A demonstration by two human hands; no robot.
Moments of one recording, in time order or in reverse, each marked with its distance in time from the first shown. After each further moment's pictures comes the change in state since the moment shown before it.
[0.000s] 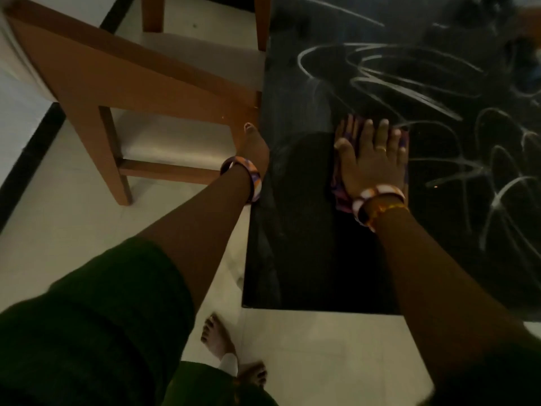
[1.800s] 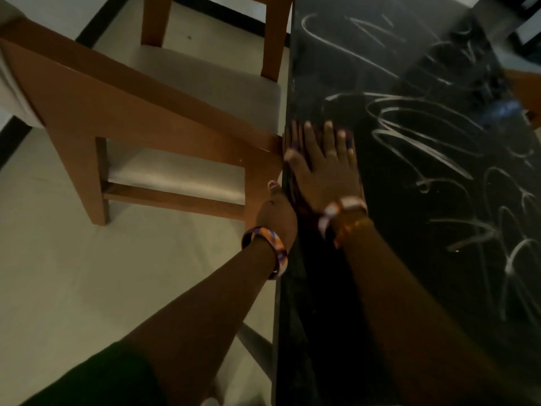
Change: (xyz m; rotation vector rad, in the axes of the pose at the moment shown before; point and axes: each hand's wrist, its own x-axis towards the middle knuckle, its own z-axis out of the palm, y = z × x) left_hand 0.039 -0.017 -0.006 -0.261 -0.097 0.041; right_hand 0.056 -0.110 0.022 -0.017 0.026 -0.274
